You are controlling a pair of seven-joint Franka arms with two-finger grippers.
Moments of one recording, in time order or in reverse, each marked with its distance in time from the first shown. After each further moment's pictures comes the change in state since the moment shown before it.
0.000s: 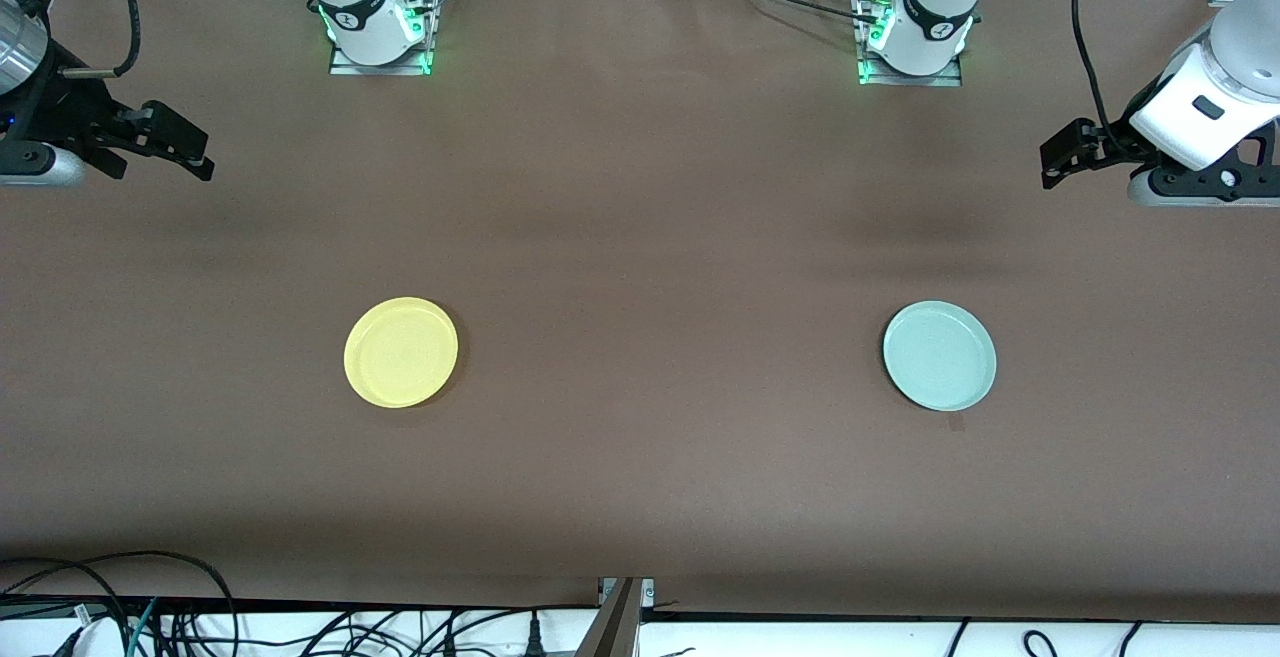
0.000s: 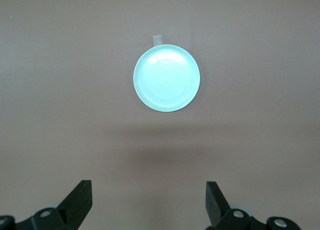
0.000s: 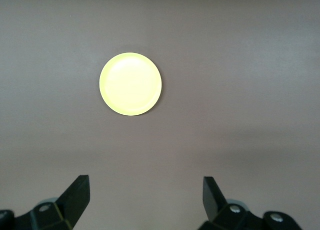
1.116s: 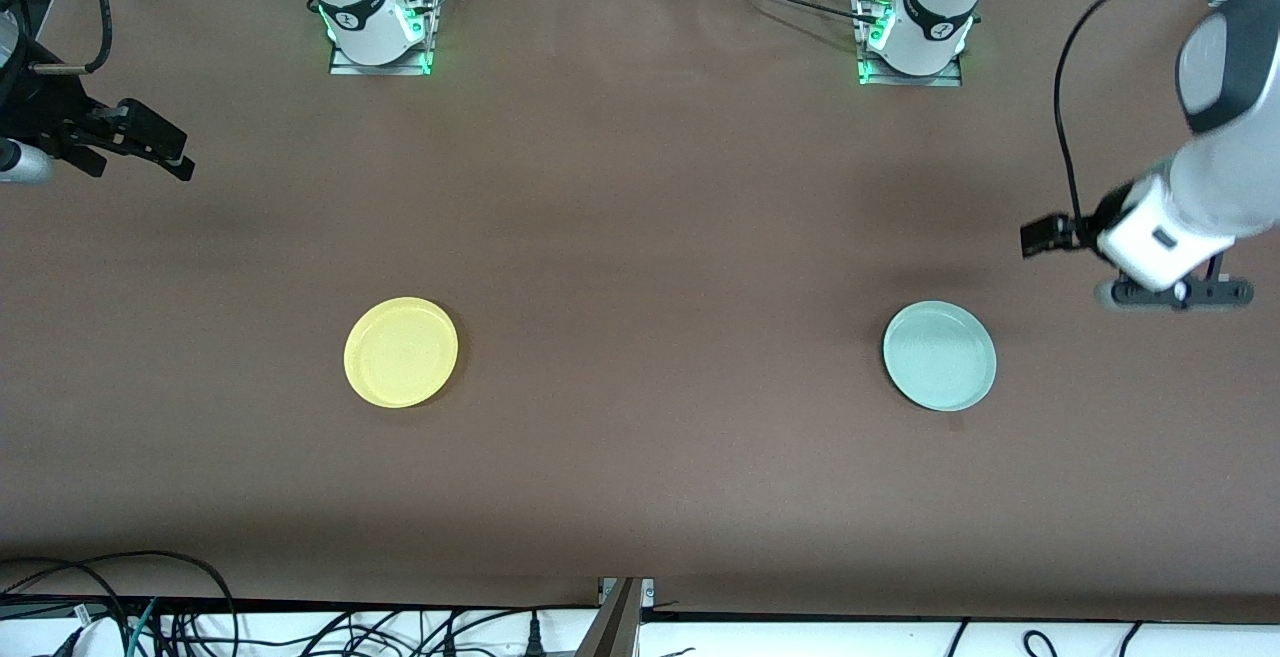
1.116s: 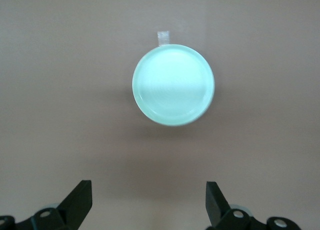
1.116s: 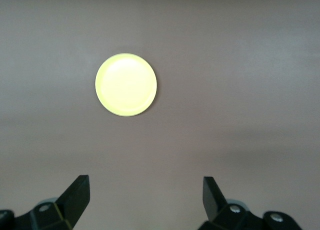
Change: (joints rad) left arm 0.046 0.348 0.011 0.182 -0.004 0.029 0.002; right arm -0.001 0.003 -0.024 0.018 -0.001 -0.026 -0.043
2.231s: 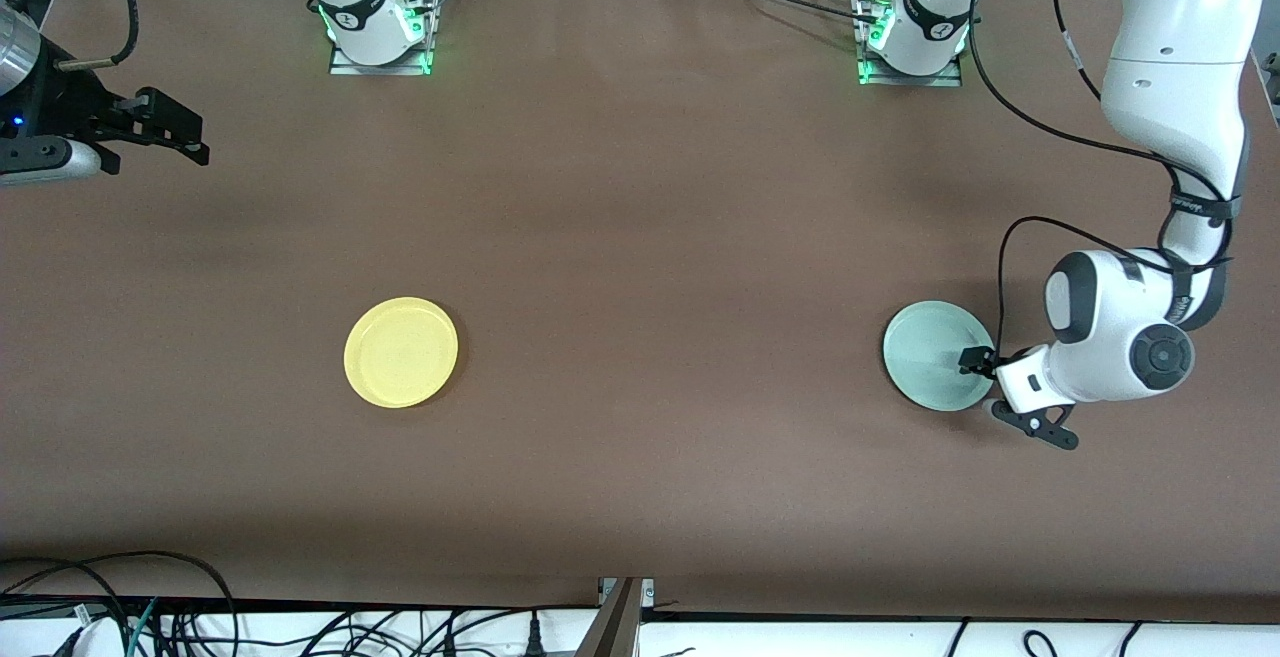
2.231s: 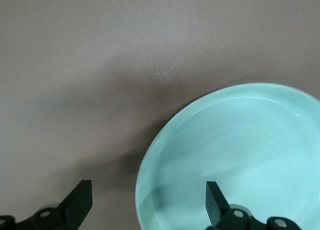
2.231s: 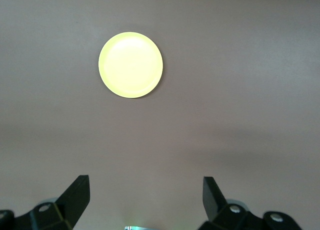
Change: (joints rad) left arm 0.088 0.451 -0.010 -0.082 0.000 0.613 0.540; right arm 0.002 0.011 0.006 0.000 -0.002 -0.045 -0.112
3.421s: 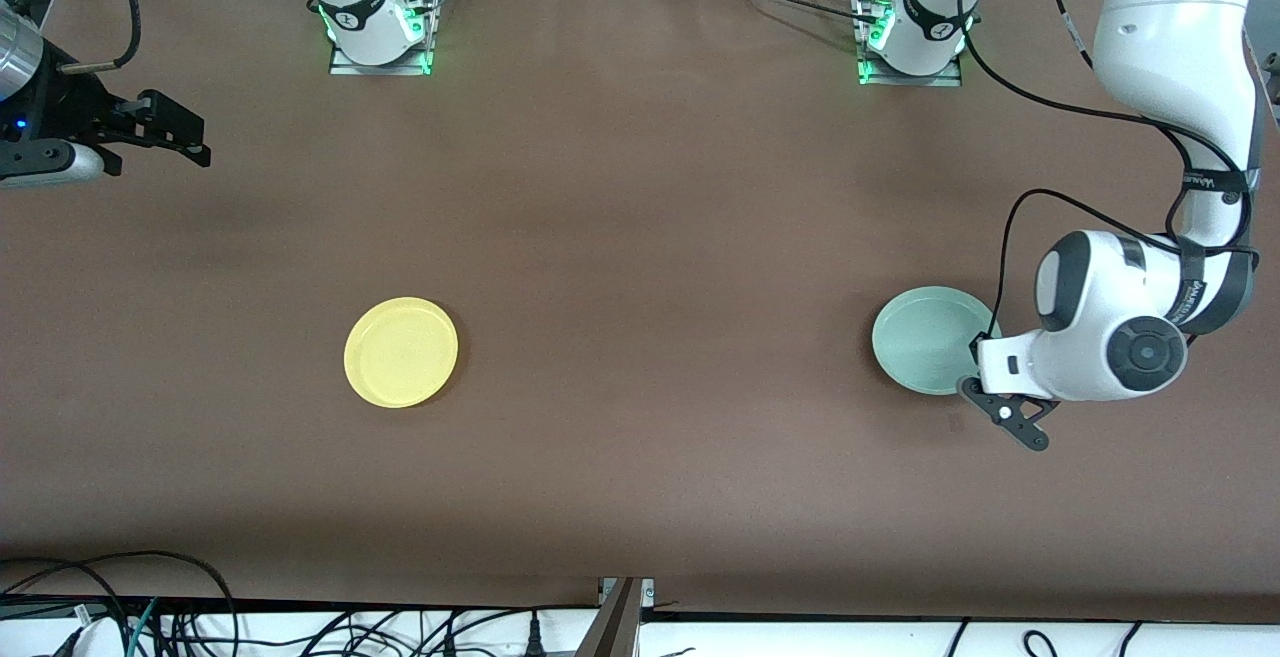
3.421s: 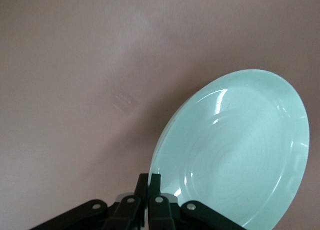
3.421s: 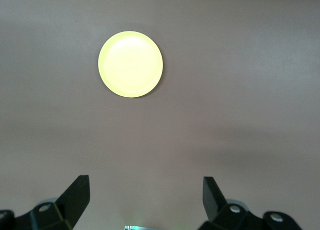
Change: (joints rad) left arm -0.128 -0.096 -0.019 0.165 0.170 -0.300 0.122; right arm 0.000 0.004 0.000 0.000 0.000 0.000 -0.001
